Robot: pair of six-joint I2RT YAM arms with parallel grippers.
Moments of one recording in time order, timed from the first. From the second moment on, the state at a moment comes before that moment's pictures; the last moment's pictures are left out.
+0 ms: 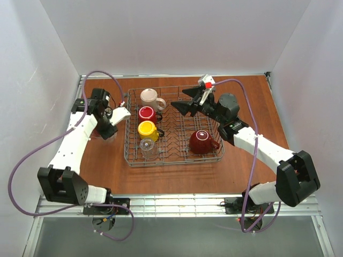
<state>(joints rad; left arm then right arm) -0.13 1.35 1.38 -1.31 -0.08 0.77 0.58 1.37 0.93 0.56 -0.45 0.20</state>
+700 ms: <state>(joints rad) -0.13 1.56 1.24 -1.12 -0.20 0.84 0.58 1.35 0.89 0.52 -0.41 0.14</state>
